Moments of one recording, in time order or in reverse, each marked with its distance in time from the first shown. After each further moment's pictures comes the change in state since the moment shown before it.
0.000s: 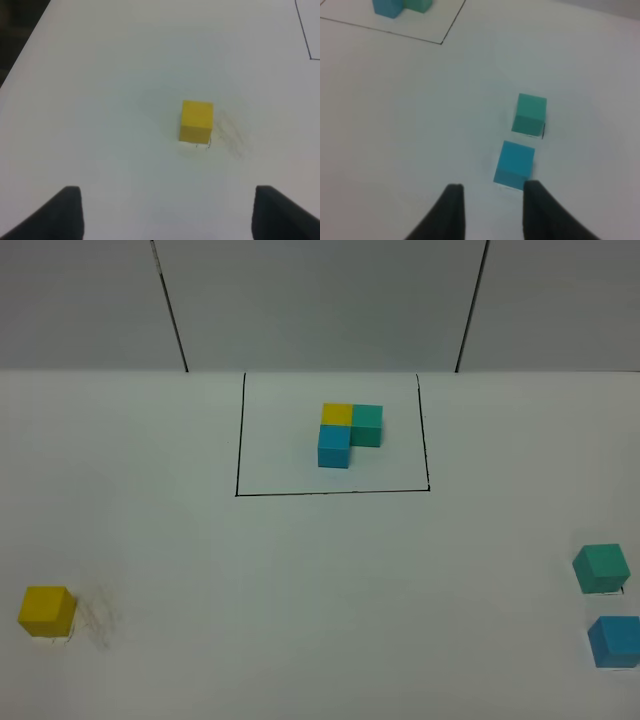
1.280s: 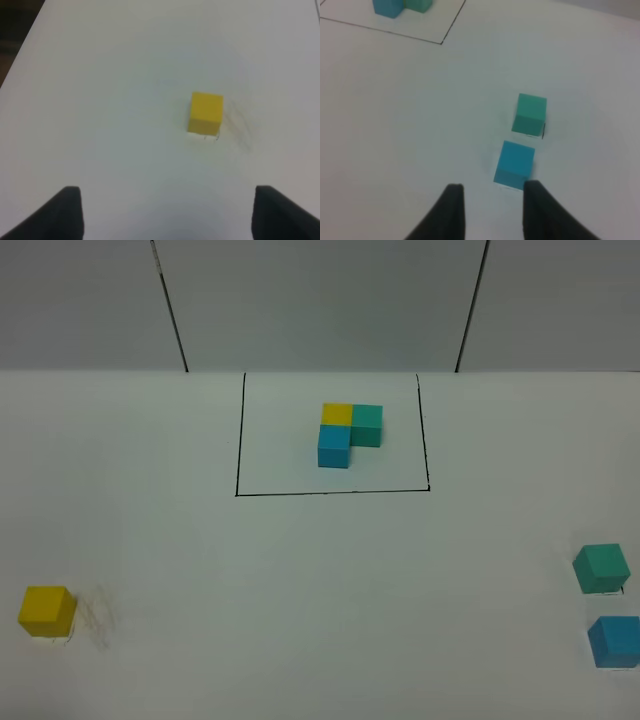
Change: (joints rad) left arm 0.000 0.291 -0.123 0.045 -0.001 -0.038; right arm 0.000 0.000 0.000 0.000 0.000 0.000
